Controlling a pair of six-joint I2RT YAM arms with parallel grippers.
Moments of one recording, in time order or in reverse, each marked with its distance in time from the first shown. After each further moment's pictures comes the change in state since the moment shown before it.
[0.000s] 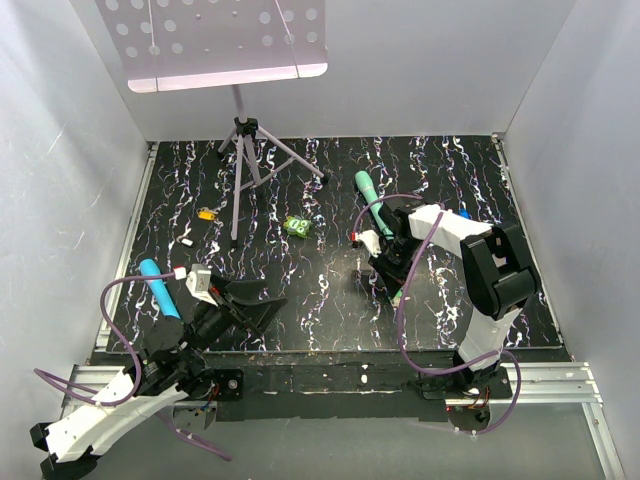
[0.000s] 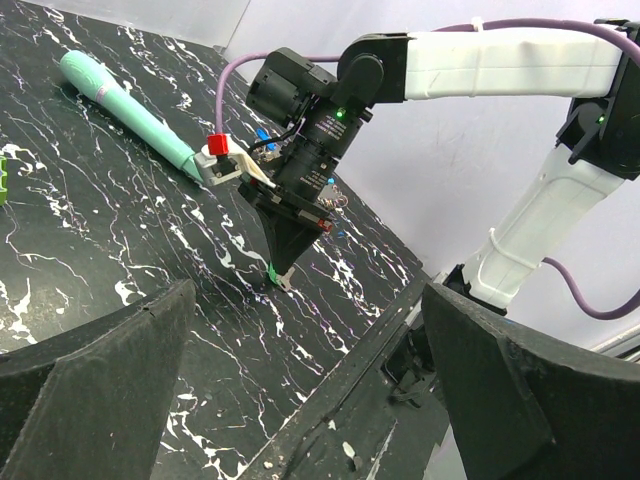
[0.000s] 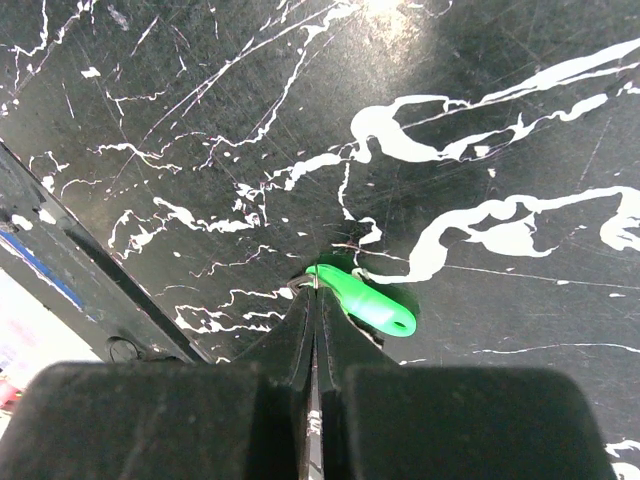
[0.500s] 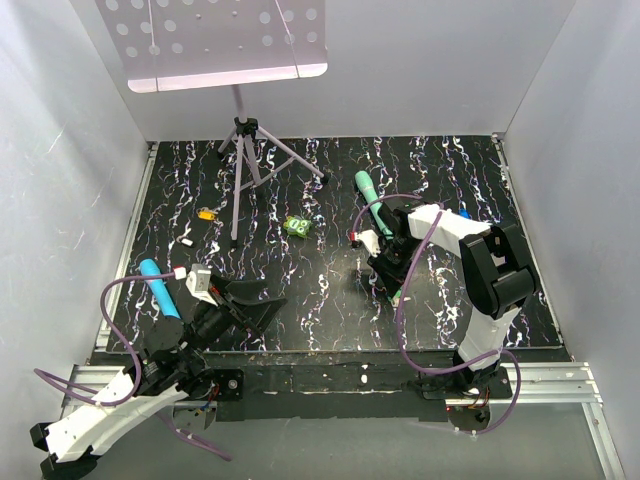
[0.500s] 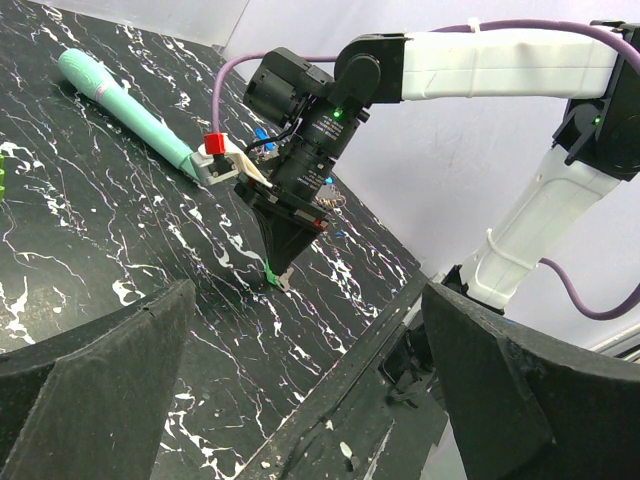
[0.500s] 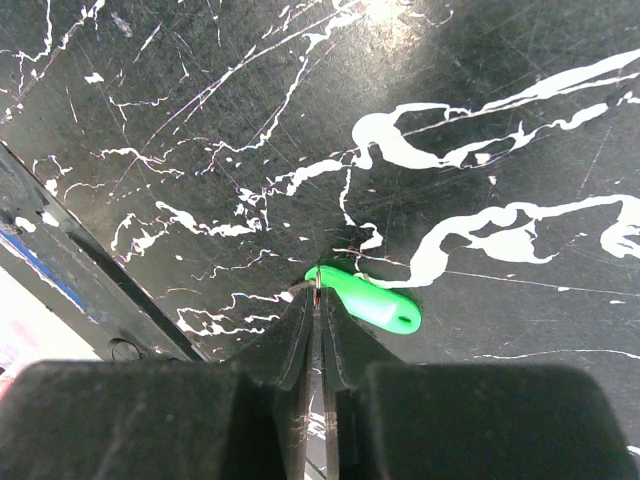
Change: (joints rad) left arm 0.000 0.000 0.000 0.000 0.000 -0.007; right arm 0.002 0.010 0.007 -0.001 -0.007 0.003
